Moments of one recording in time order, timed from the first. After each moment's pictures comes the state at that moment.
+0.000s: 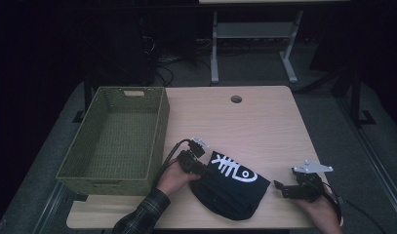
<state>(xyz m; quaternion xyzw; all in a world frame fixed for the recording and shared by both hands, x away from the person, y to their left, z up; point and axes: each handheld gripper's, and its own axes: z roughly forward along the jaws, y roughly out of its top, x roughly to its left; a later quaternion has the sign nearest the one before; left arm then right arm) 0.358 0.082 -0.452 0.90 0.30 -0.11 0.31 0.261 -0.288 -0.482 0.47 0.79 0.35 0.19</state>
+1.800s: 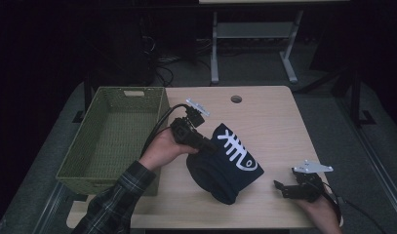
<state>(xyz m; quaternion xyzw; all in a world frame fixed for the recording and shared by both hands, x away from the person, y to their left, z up) 0.358 0.083 -0.299 0.91 0.23 -0.10 0.34 0.261 -0.288 -0.482 0.47 0.79 0.35 0.18</state>
